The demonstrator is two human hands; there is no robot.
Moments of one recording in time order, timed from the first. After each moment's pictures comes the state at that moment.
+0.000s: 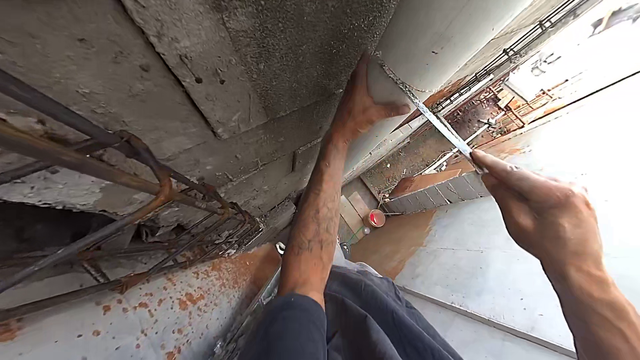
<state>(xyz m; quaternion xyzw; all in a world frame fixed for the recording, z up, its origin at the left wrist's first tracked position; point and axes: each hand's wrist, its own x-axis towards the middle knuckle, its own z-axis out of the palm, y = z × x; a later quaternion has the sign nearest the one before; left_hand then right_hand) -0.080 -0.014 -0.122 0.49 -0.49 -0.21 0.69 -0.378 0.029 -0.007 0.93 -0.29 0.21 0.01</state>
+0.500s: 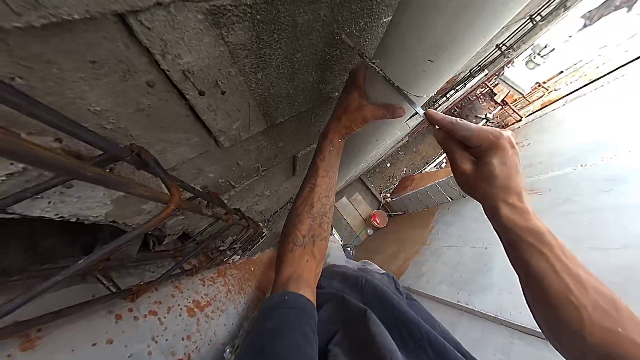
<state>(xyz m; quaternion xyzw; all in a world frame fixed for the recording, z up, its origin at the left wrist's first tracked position) -0.073 -0.013 -0.110 0.49 -0.52 -0.27 0.64 -0.314 0.009 -0.016 0.93 -0.27 0.25 -0.04</state>
